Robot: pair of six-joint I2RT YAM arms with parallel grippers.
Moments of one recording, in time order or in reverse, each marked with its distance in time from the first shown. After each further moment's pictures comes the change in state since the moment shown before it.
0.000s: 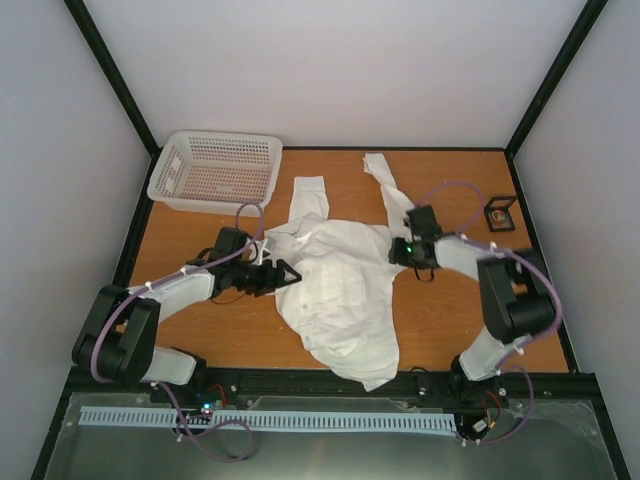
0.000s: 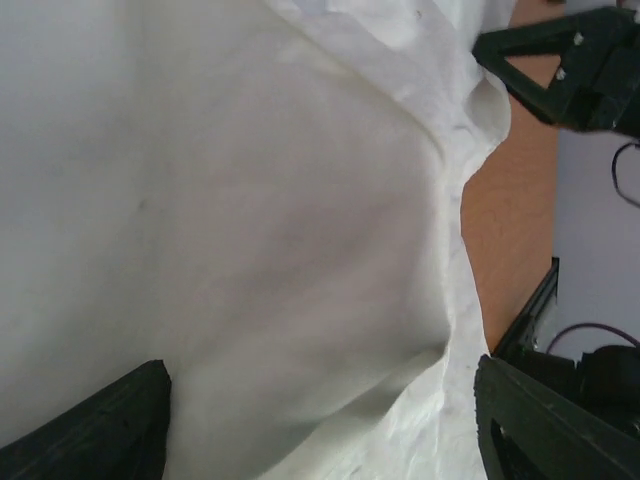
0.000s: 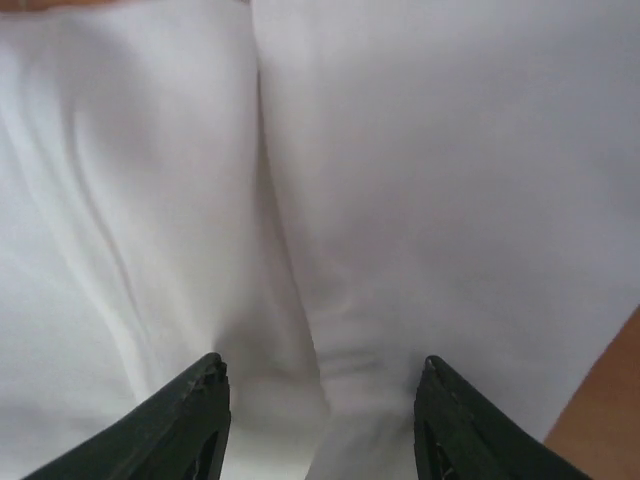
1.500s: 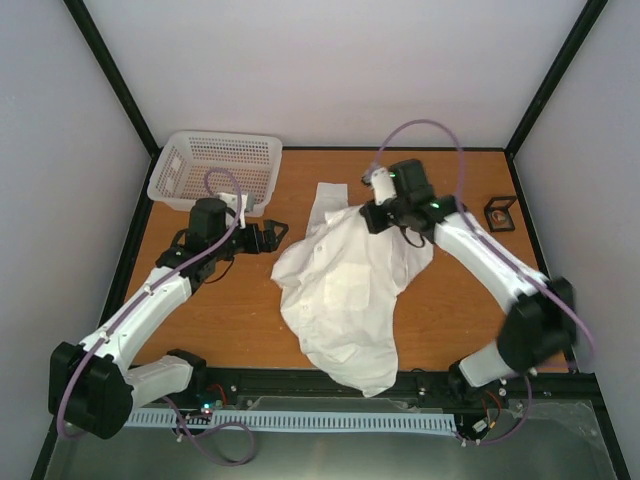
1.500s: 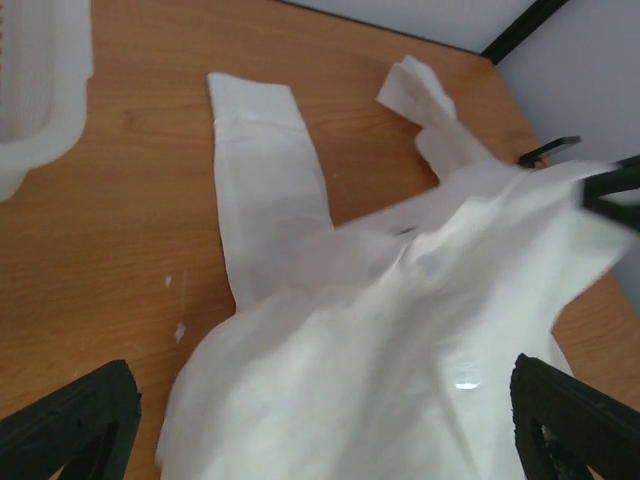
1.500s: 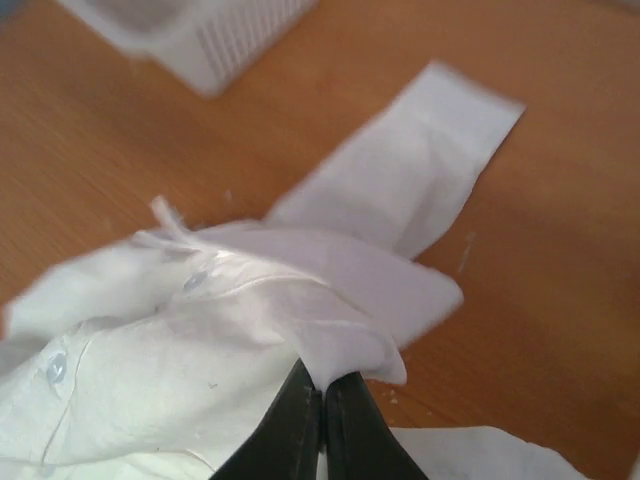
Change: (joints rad) left arm -0.003 -0.278 0.194 -0.112 -0.397 0.158; right arm 0.168 -0.136 0.341 -0.270 -0.174 -0.392
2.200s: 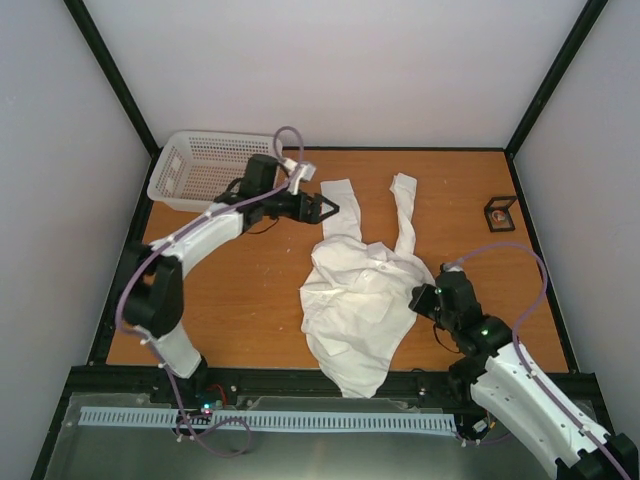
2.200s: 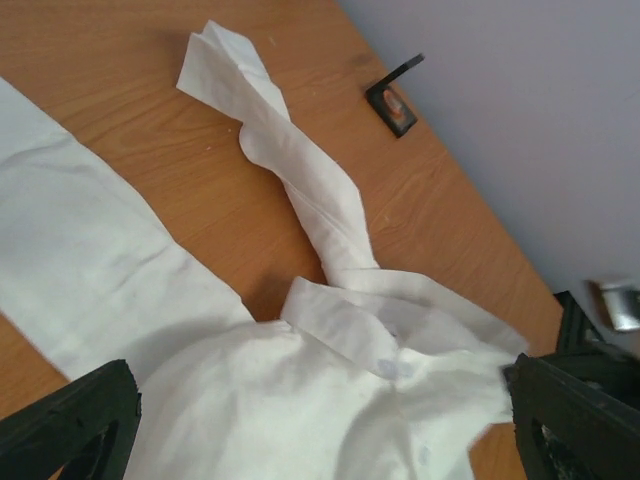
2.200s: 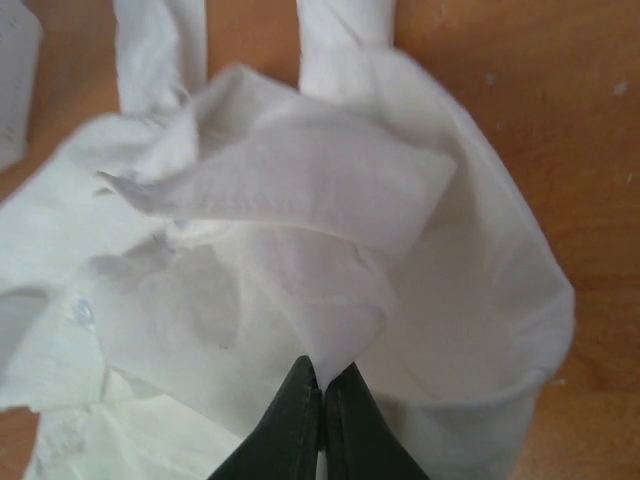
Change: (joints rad) left arm -0.074 0.521 0.417 0.082 0.380 0.121; right arm -0.005 -1.038 -0.995 0.105 0.294 0.852
